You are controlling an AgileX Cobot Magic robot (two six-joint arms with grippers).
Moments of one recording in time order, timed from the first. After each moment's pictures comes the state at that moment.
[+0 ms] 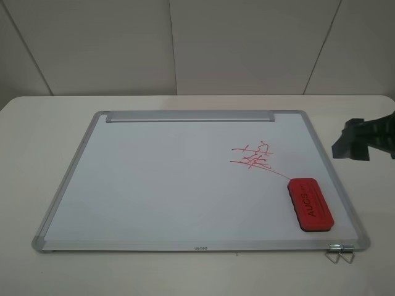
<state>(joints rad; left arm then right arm) 0.14 -0.01 -0.50 0.00 1.07 -0.03 0.11 1.09 -0.61 -0.09 0.67 0.21</state>
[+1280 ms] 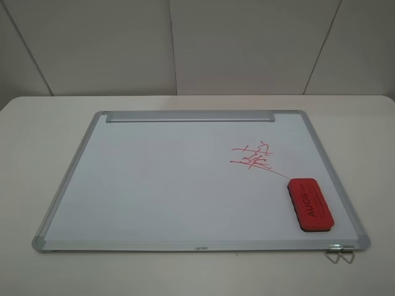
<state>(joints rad) 0.14 -0.01 -0.50 0.00 1.07 -0.03 0.06 0.00 -0.52 -0.01 1.05 0.10</state>
